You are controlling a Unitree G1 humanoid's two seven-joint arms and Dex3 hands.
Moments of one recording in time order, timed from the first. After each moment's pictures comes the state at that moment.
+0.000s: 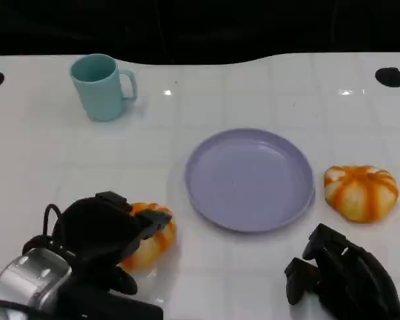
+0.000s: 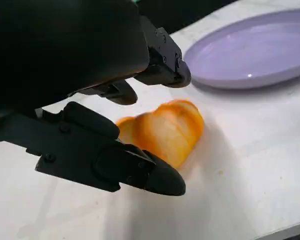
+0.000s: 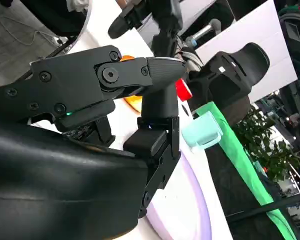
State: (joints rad) left arm -0.14 0.41 -0.29 -0.04 1.06 -0.22 -0.30; right arm -0.01 0.06 -0.14 0.43 0.47 -0.06 0.76
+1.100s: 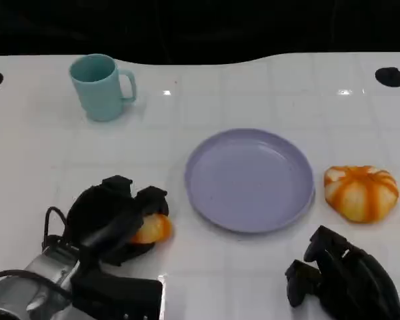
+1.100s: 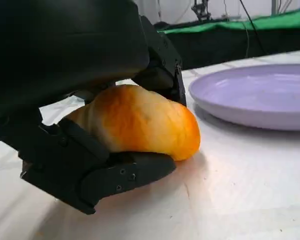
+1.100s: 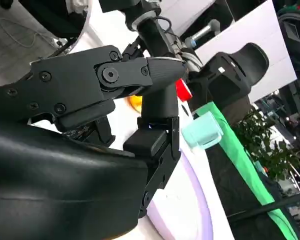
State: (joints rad) left arm -0.45 0.35 -0.52 0.74 0.94 -0.39 0.50; right arm 0.00 0.06 -0.15 0.44 0.47 -0.06 0.78
